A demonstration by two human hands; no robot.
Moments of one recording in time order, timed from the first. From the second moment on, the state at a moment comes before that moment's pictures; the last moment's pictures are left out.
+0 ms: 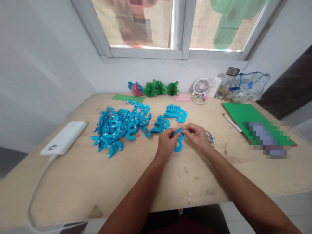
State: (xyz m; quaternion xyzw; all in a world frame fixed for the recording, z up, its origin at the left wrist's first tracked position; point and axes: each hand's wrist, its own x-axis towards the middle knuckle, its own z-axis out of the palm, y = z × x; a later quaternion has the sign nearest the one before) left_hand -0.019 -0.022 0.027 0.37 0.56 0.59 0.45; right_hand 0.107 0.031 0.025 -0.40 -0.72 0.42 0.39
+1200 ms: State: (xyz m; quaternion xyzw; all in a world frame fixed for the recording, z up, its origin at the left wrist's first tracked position) left_hand -0.016 -0.021 0.021 0.42 0.61 0.58 0.34; right_hand 0.105 0.017 0.028 -0.43 -0.83 0.06 0.34
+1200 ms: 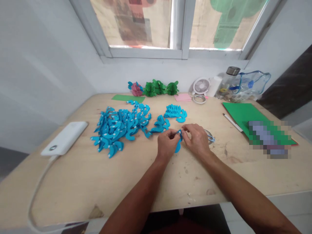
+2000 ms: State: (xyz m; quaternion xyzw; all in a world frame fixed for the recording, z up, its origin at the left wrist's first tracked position) left_hand -0.021 -0.021 0.026 0.26 0.56 0.62 0.49; right_hand 0.156 0.071 0.019 -0.60 -0.77 0.10 0.17
